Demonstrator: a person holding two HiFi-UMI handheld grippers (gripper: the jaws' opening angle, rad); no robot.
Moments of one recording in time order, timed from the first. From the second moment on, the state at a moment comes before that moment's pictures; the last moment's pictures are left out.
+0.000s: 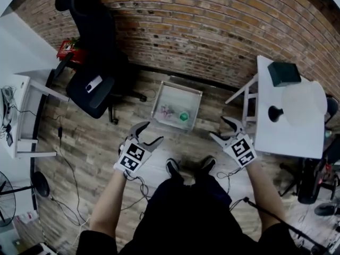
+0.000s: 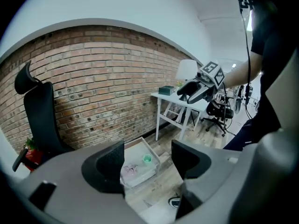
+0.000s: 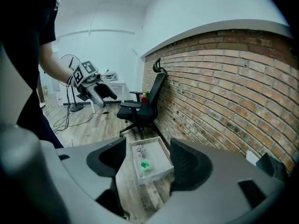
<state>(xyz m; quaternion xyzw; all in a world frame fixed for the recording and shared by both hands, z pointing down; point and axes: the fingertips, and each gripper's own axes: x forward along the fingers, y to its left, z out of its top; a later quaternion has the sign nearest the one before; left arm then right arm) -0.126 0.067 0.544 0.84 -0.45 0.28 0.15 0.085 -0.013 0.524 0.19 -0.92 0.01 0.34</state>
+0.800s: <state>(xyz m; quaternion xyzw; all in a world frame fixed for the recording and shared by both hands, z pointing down) -0.141 0.025 0.608 0.81 -0.48 0.27 0.20 0.005 -0.059 0.670 0.17 -0.91 0.04 0.37</state>
